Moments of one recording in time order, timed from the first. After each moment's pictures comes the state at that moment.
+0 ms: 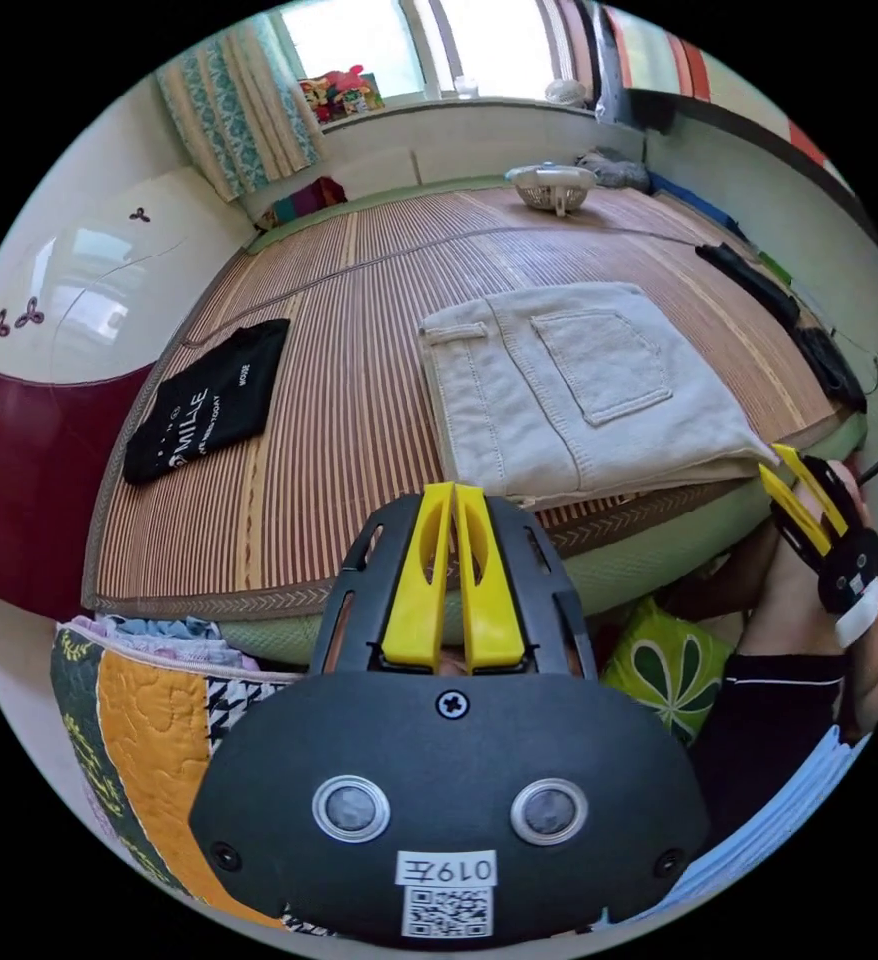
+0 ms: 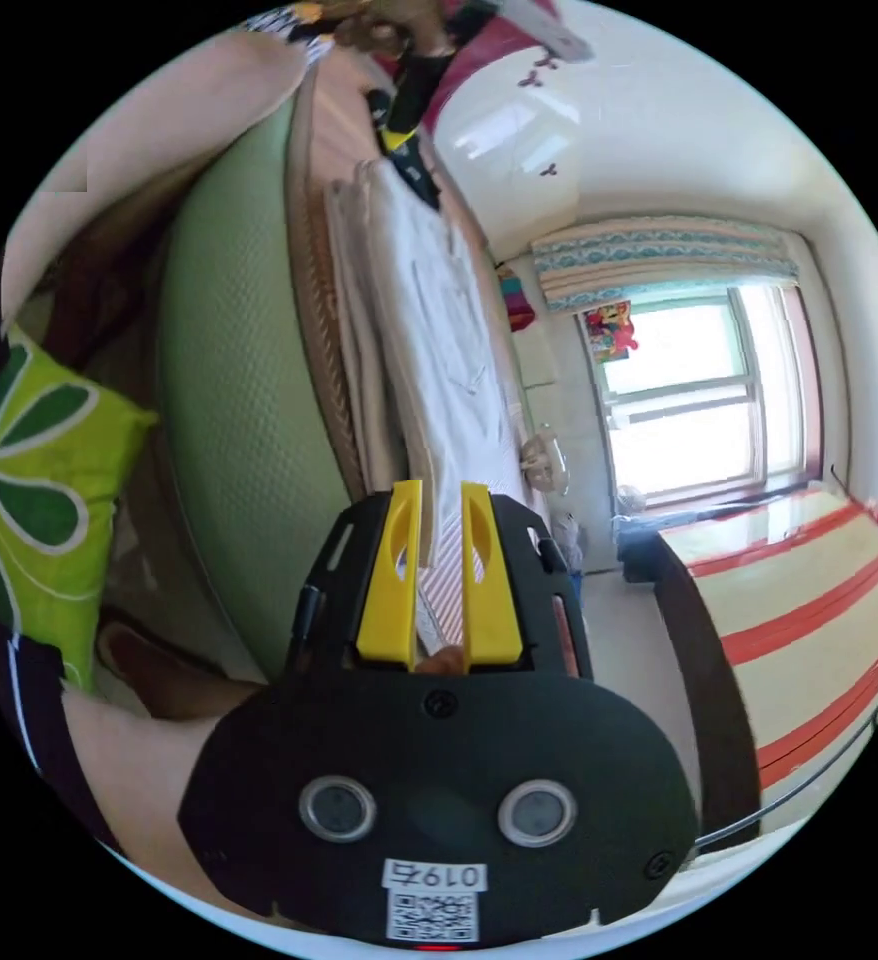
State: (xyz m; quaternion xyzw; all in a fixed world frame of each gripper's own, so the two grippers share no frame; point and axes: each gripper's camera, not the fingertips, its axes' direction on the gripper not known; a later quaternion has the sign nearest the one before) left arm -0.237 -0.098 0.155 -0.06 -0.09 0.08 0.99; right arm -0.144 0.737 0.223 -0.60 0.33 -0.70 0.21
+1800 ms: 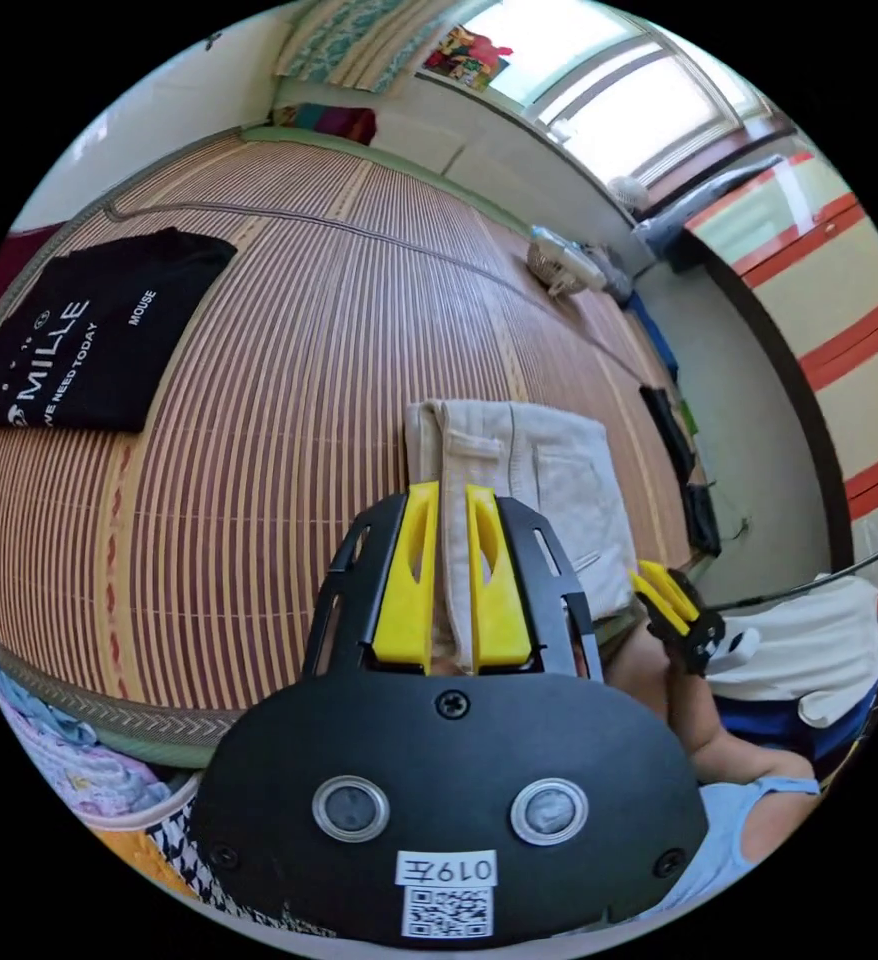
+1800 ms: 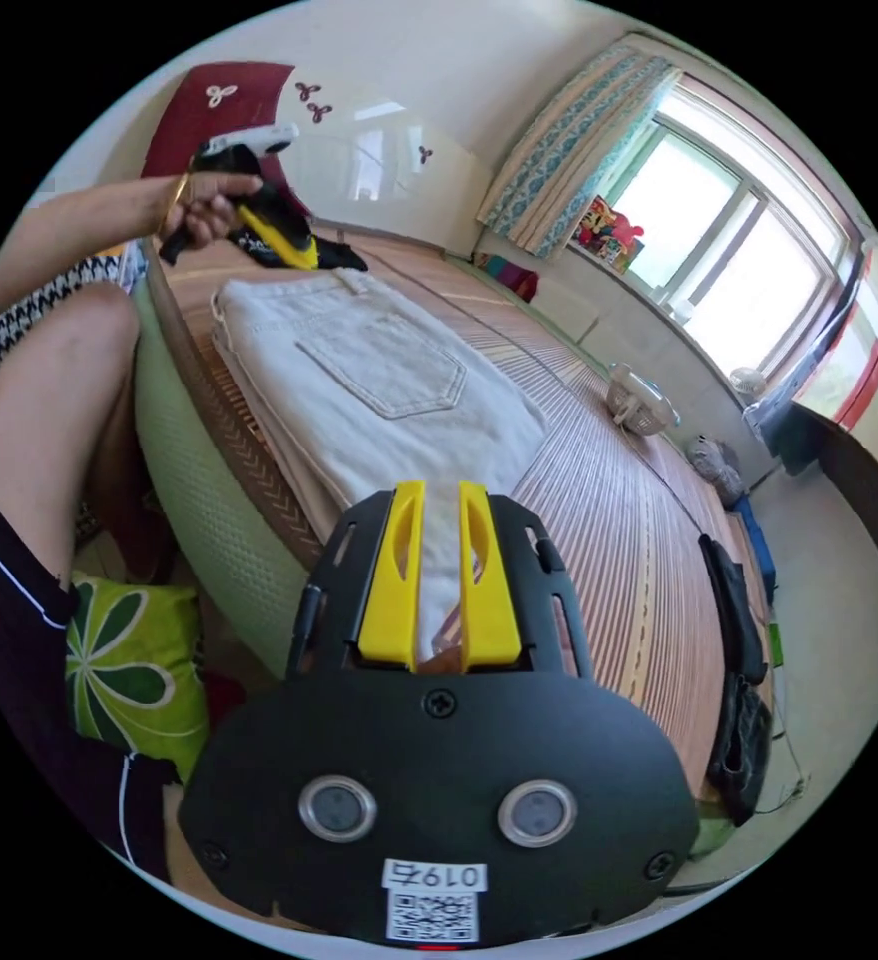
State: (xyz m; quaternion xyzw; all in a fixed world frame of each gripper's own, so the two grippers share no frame) left arm -0.519 -0.259 0.215 -0.08 0.15 -0.08 0.98; right arm 0.099 0.602 0.076 -0.64 0.38 -0.49 0.45
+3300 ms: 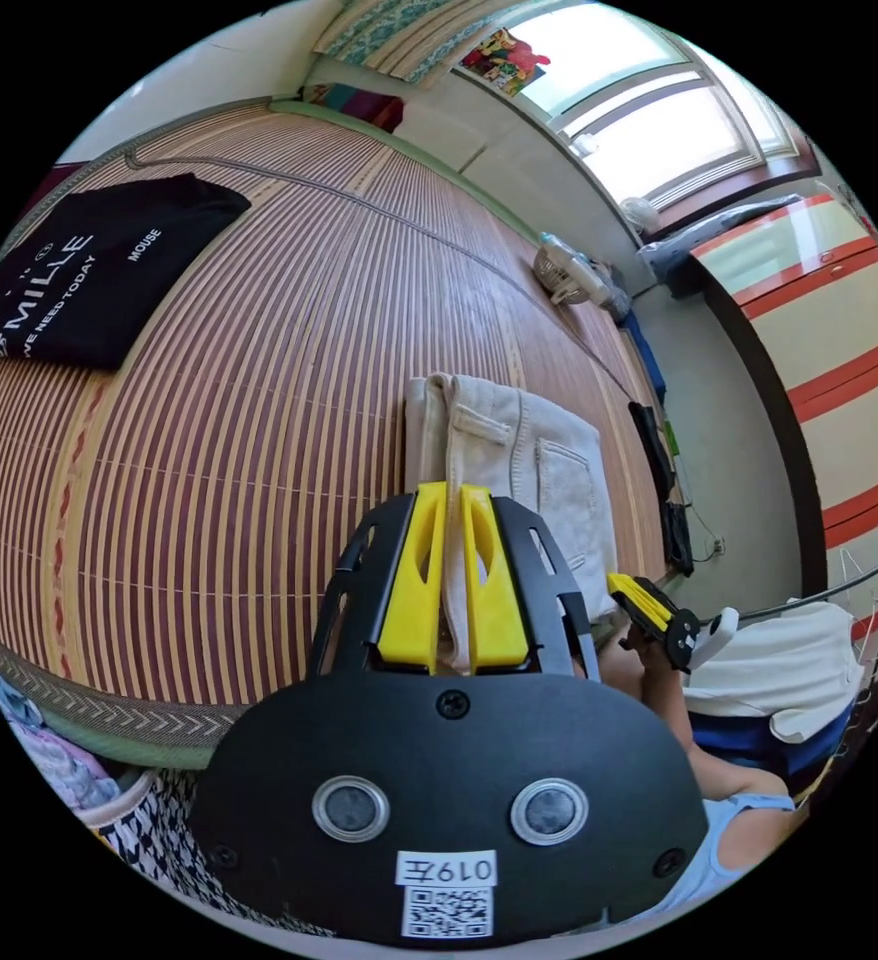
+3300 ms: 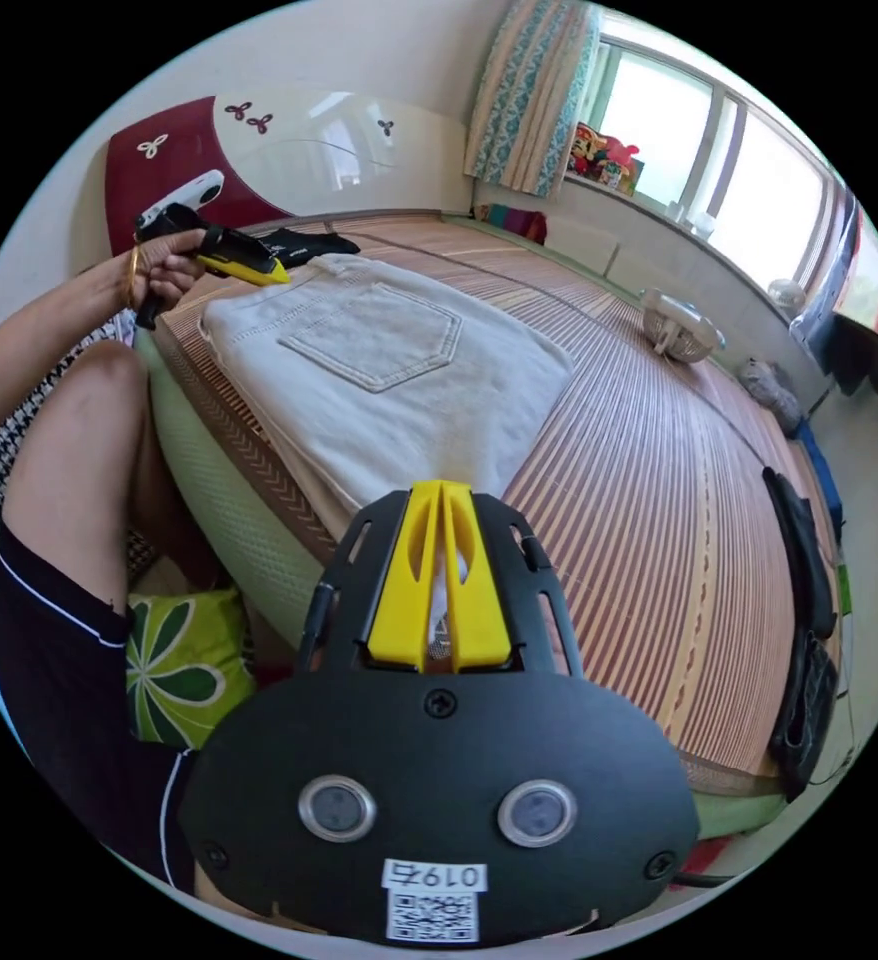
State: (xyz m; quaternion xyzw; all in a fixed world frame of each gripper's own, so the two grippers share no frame) left arm -0.541 -0.215 0.218 -0.06 0.21 -0.13 0.97; right arm 0.100 0.592 0.129 -0.67 0.41 -0.39 0.48
